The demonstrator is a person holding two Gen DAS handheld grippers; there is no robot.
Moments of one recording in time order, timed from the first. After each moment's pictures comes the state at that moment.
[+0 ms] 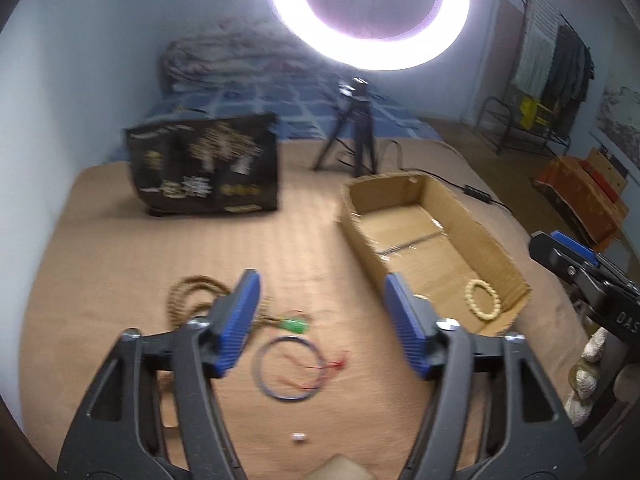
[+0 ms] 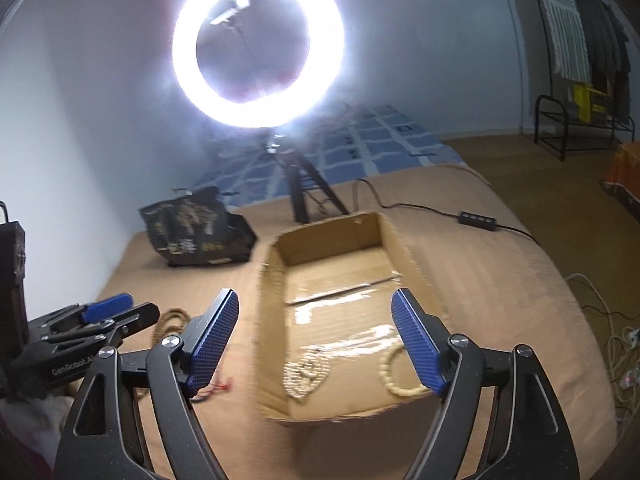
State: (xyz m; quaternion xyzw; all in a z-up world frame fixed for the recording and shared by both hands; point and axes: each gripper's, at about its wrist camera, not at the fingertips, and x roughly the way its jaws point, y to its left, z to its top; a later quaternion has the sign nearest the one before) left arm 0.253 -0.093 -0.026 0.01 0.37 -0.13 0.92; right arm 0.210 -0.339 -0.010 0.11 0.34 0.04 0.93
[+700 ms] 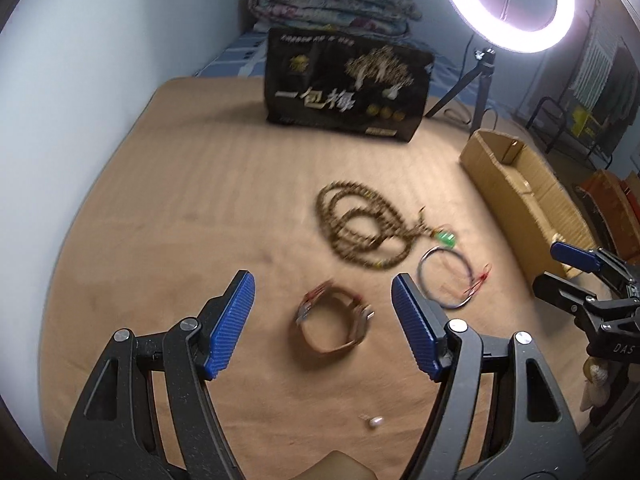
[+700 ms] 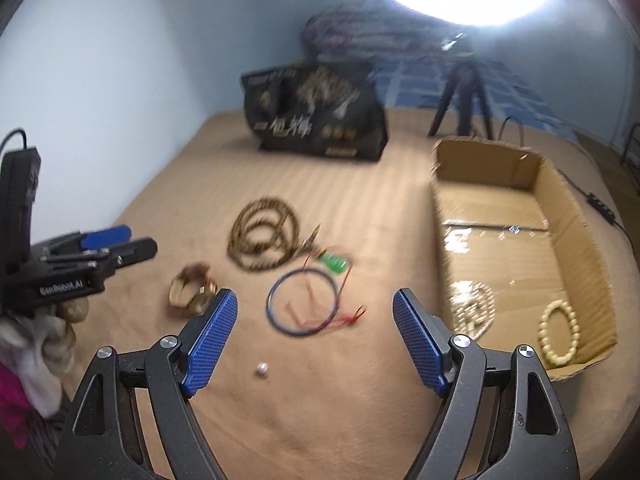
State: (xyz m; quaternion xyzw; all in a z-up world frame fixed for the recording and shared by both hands) left arm 0.221 0.057 -0.088 -0.03 0.45 -0.05 0.89; right arm 0.213 -0.197 -0.075 0.00 0.46 0.20 0.87
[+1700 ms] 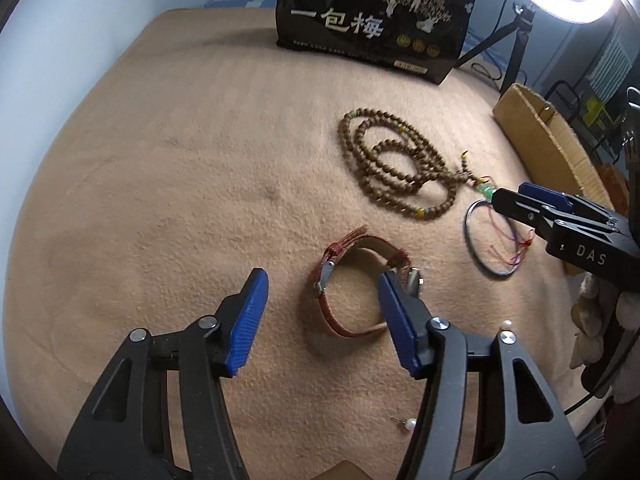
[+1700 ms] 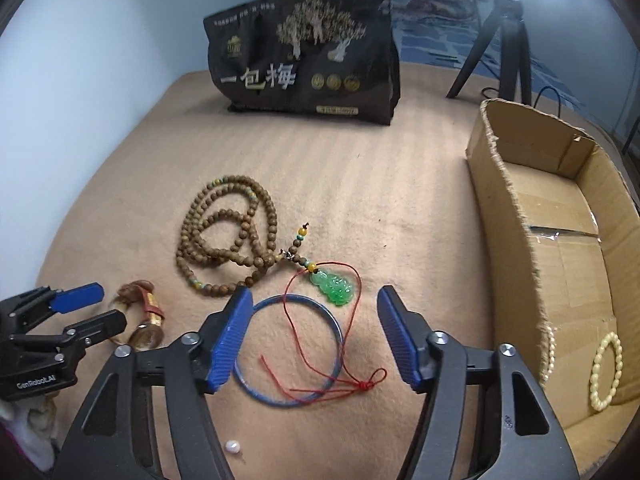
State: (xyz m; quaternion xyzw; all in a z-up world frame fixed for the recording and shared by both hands) left arm 0.244 0.063 -0.155 -0.06 0.53 -0.04 0.85; right arm 0.288 -0.165 -0.137 -0.02 0.52 0.17 0.84
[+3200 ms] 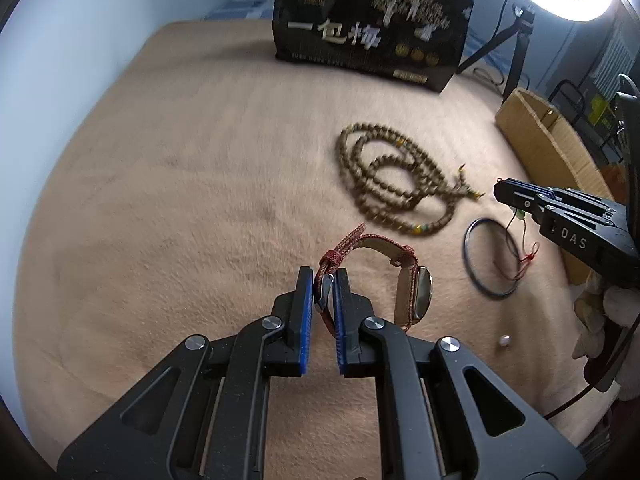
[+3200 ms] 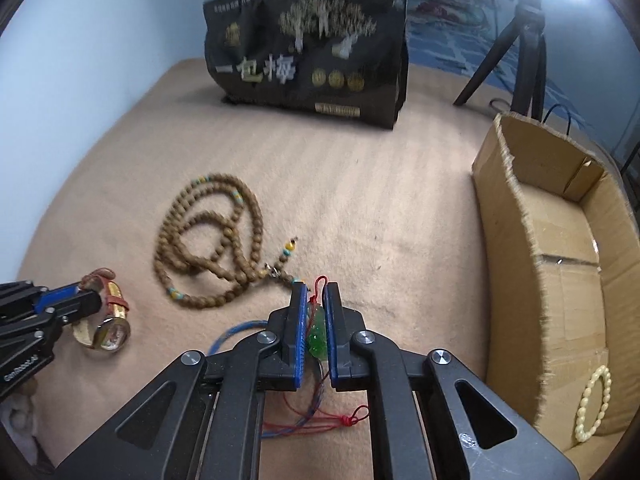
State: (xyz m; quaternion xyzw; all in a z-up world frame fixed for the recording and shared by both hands) left arm 0.249 0.055 -0.139 -0.05 0.51 -0.03 0.86; right arm 0.301 -0.161 -0.137 -0.05 0.51 0.17 0.84
